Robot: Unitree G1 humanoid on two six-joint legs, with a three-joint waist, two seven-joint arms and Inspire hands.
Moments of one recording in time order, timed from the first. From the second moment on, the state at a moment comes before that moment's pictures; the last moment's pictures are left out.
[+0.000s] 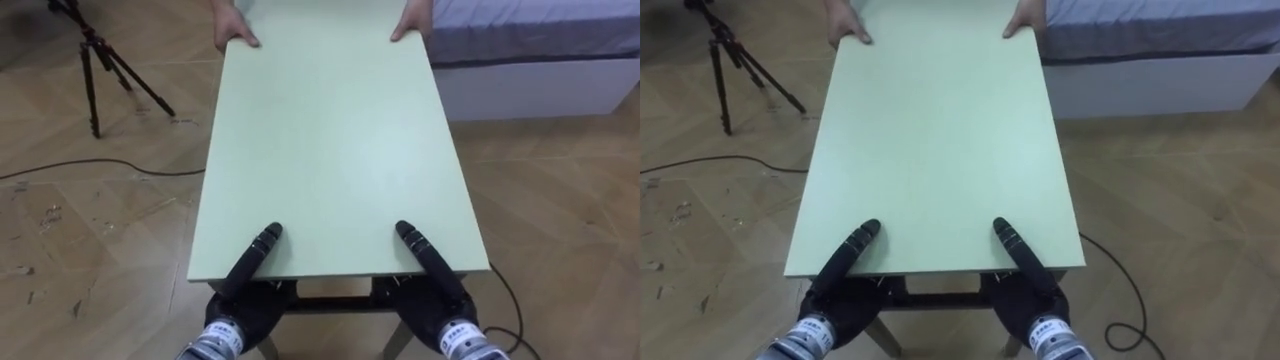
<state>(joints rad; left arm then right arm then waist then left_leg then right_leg) 0.21 0.14 -0.16 0.17 -1.29 0.22 0.05 0.23 -0.16 0.14 0.14 1.33 0.19 -0.04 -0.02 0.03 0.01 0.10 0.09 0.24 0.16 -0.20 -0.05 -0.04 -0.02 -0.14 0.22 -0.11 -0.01</state>
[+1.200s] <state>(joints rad) 0.30 0.16 -0.28 0.11 -1.25 0.01 -0.05 0.34 -0.20 0.29 0.11 1.38 -0.02 0.10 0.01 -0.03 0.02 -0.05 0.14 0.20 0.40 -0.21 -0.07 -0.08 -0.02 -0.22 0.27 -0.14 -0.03</state>
